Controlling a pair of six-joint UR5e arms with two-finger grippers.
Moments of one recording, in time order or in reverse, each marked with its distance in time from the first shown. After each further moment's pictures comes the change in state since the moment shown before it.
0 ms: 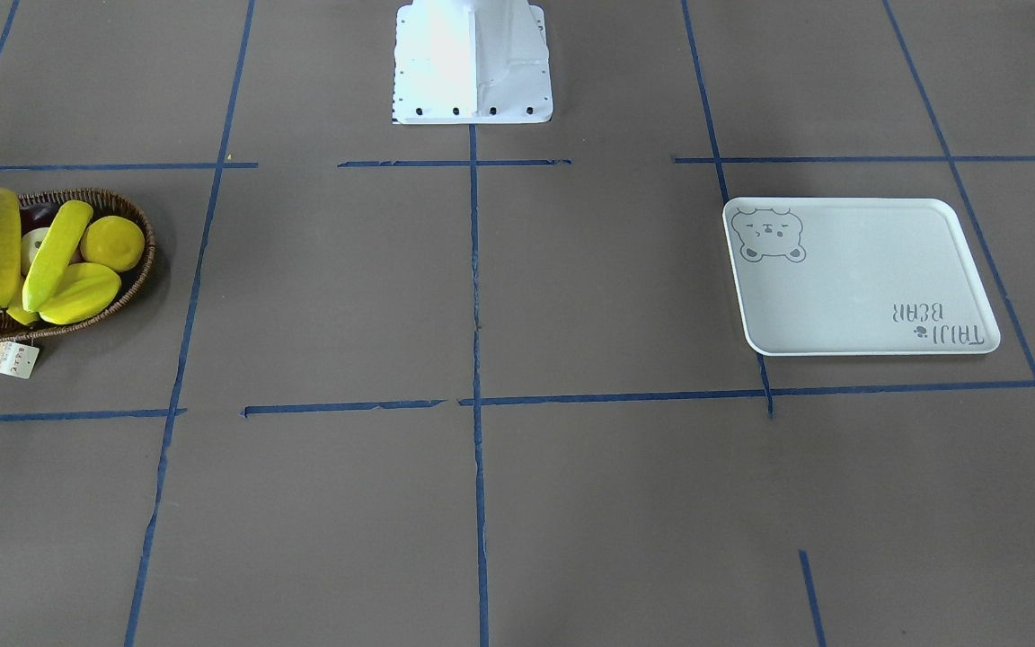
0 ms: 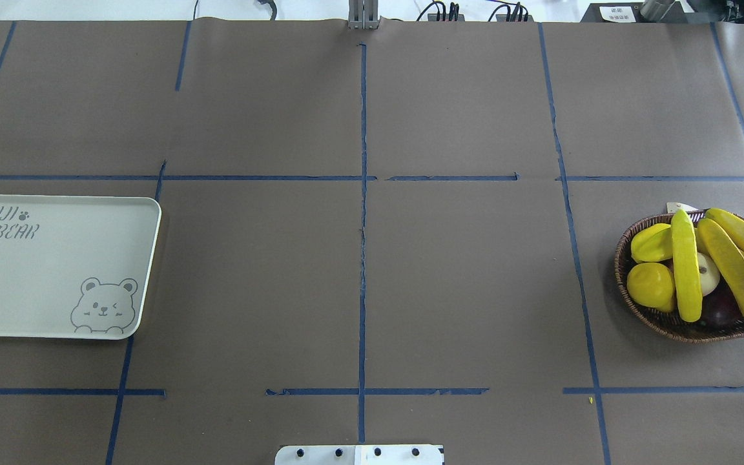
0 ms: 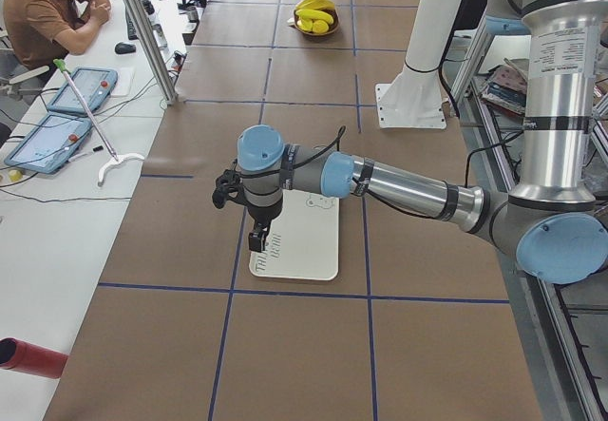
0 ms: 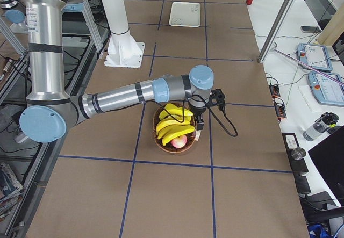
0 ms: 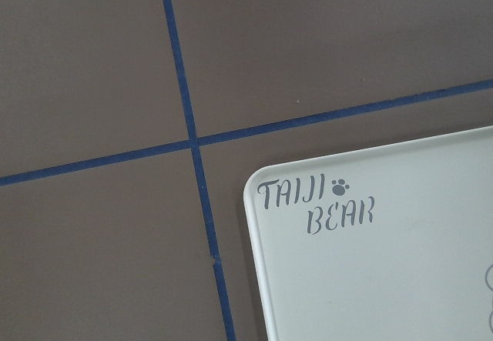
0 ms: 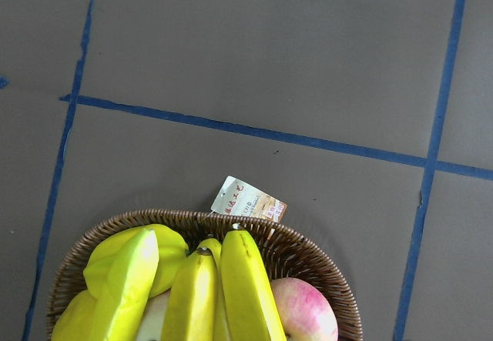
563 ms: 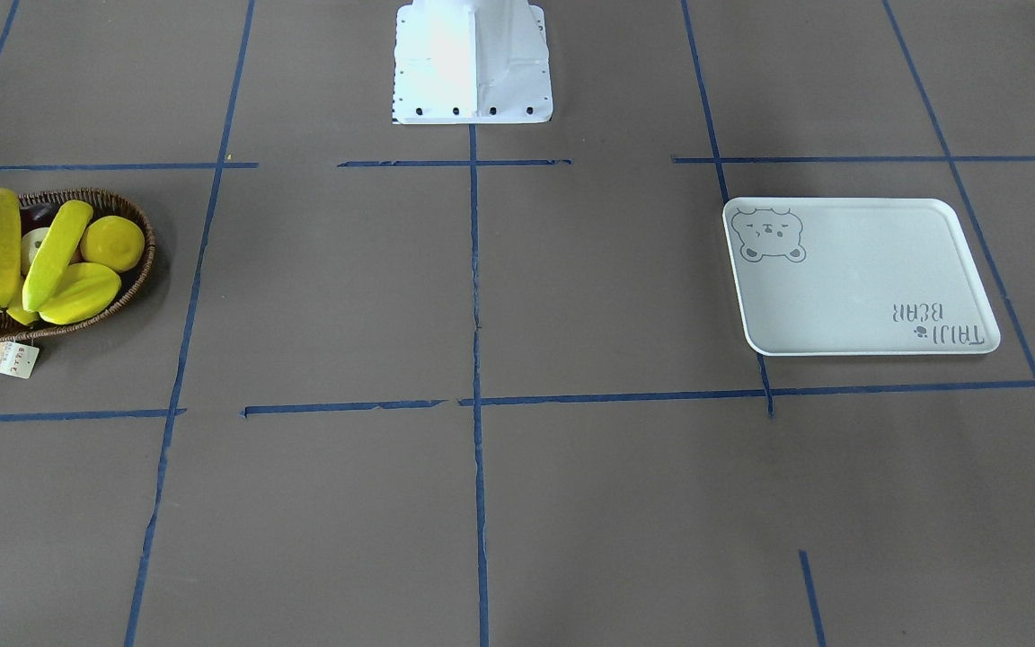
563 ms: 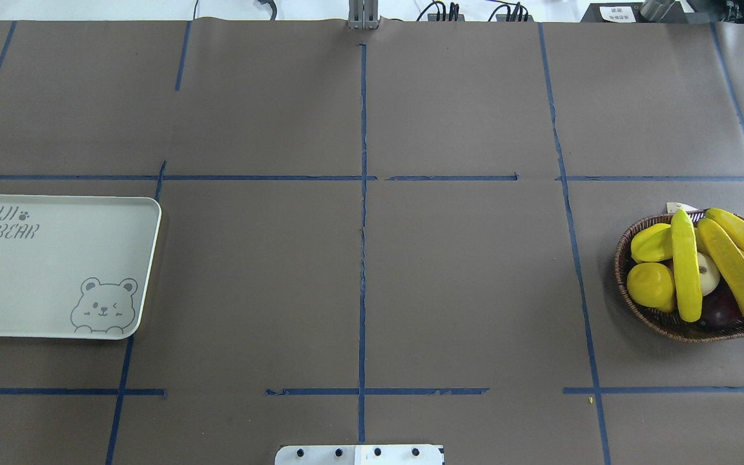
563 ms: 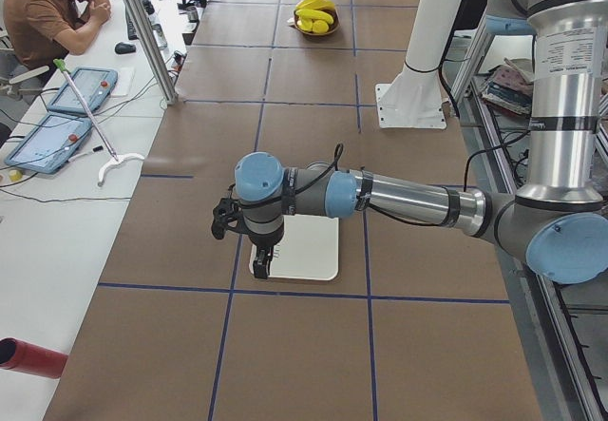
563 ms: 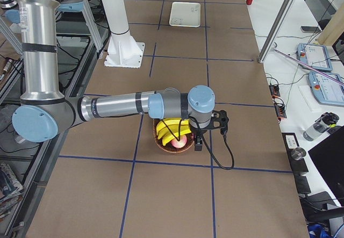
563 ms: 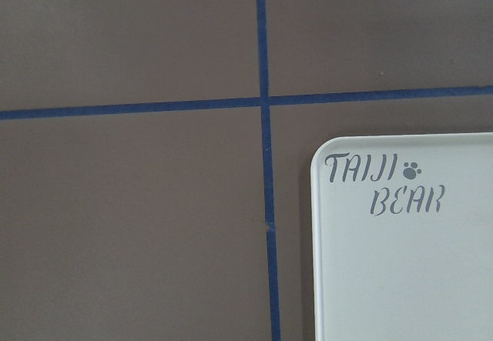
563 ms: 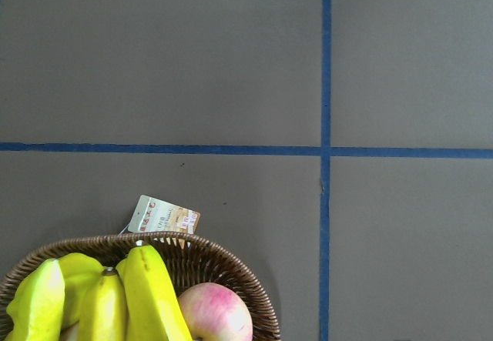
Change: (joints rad) left arm -0.060 0.009 0.055 0.007 0.021 0.003; right arm 0.138 0.015 -0.138 0.000 0.021 -0.016
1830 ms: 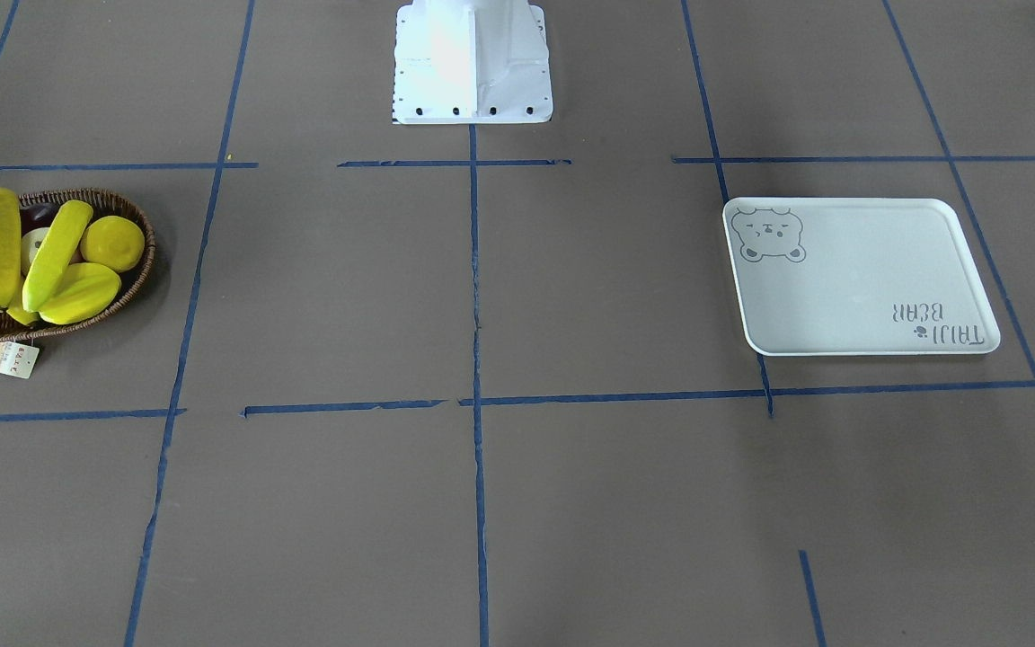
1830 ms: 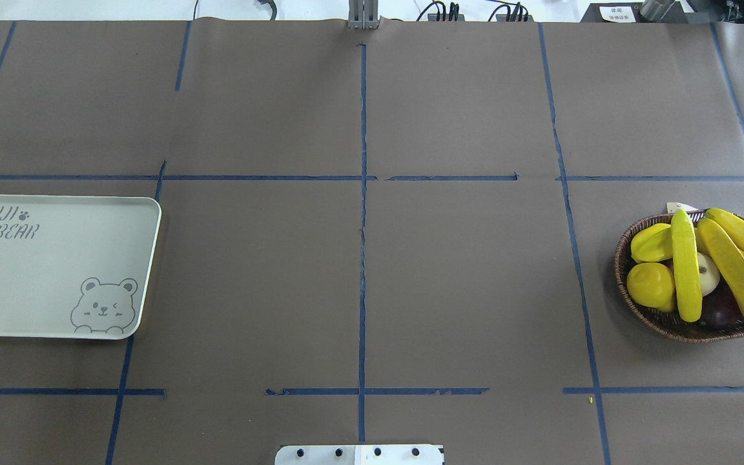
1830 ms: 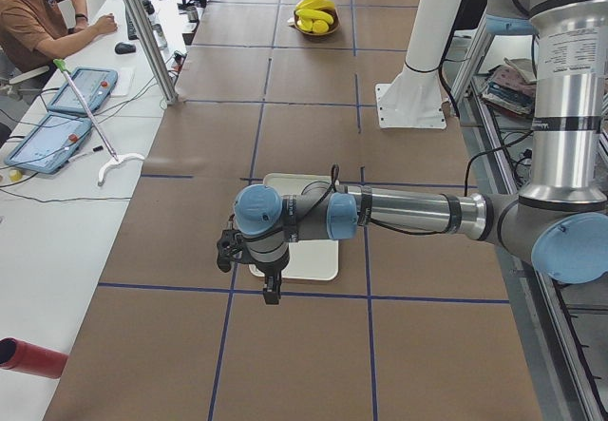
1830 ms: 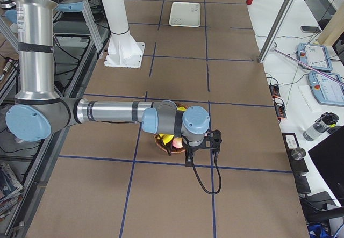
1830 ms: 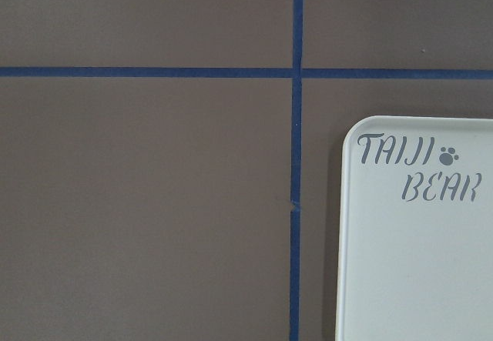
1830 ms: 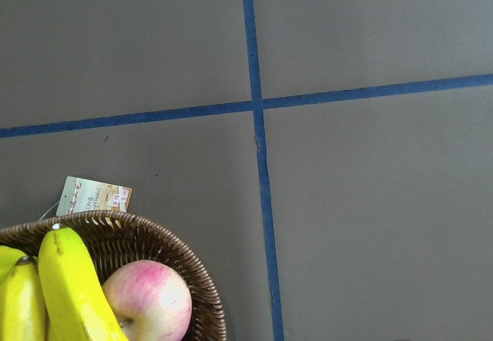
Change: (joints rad) left arm -0.035 0.011 0.111 0.029 0.002 -0.002; right arm 0.051 -0.044 -0.099 0.005 -0.004 0.000
